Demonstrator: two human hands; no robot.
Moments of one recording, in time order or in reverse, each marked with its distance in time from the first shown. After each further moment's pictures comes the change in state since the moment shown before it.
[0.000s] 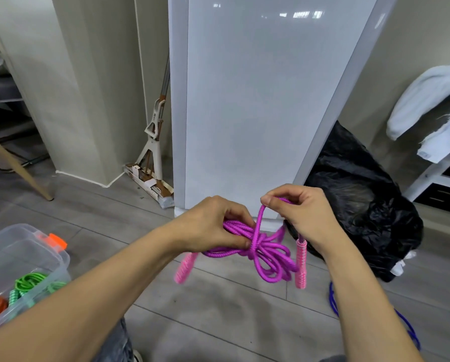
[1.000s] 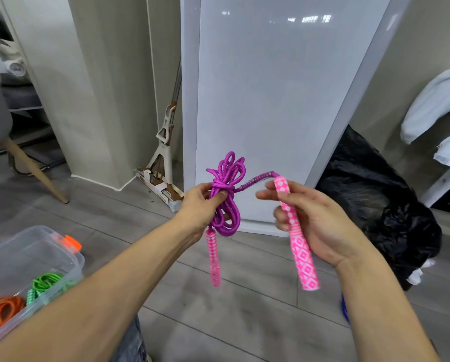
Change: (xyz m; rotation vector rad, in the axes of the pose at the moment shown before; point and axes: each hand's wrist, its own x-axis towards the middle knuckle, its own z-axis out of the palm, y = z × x) left_hand 0.024 -0.044 -0.006 -0.740 0.692 -0.419; right_hand -0.009 -0.029 0.013 0.588 -0.243 0.229
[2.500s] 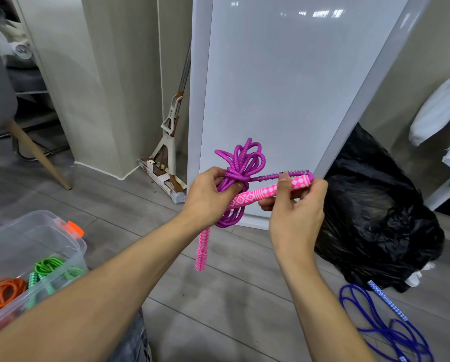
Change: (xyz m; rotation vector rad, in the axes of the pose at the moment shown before) left_hand -0.014 0.010 0.000 0.422 0.010 0.338; right_hand 0.017 0.043 0.050 -0.453 0.803 -0.498
